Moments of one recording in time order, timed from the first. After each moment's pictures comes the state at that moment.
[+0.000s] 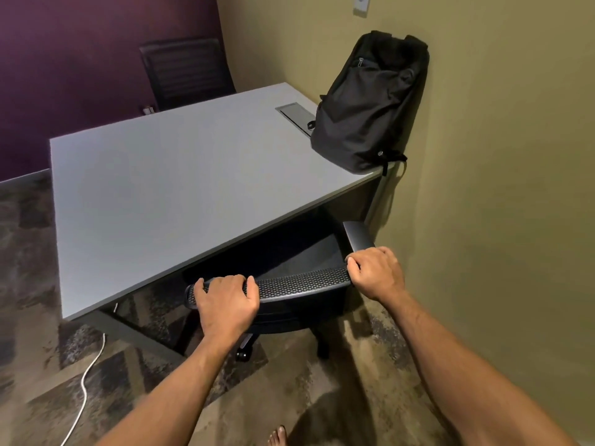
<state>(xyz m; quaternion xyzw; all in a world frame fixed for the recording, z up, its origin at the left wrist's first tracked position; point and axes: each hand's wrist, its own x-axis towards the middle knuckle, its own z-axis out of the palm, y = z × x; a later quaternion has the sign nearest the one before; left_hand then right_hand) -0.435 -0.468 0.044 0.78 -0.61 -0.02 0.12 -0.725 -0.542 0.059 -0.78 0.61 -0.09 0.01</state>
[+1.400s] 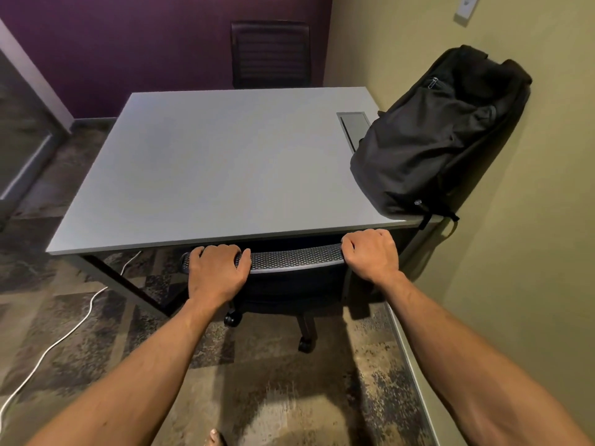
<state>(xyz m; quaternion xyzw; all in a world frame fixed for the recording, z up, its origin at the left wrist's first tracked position) -0.554 -0.621 0.034 0.86 -0.50 0.04 0.12 -0.808 -0.797 0.058 -0.89 0.45 -0.06 0.01</state>
